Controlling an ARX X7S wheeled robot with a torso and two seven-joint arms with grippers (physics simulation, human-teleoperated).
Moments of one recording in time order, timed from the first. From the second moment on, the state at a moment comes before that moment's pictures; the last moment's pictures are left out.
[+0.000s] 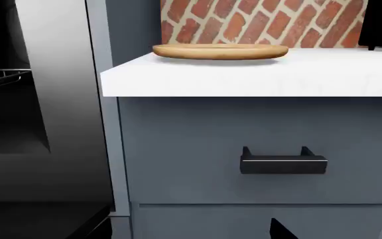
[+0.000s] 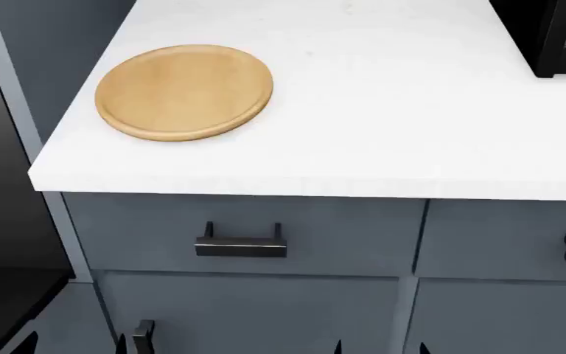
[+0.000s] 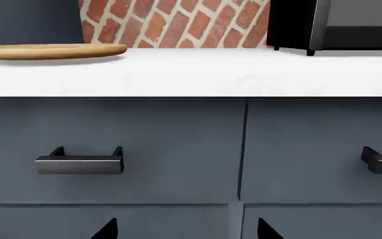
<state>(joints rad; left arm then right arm) 0.00 0.00 0.00 0.00 0.00 0.00 0.00 0.00 0.00 0.00 0.00 0.00 0.00 0.00</state>
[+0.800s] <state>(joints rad) -0.46 -0.59 0.12 0.93 -0.81 -0.52 -0.86 0.45 0.52 -0.12 -0.91 0.85 0.69 0.80</state>
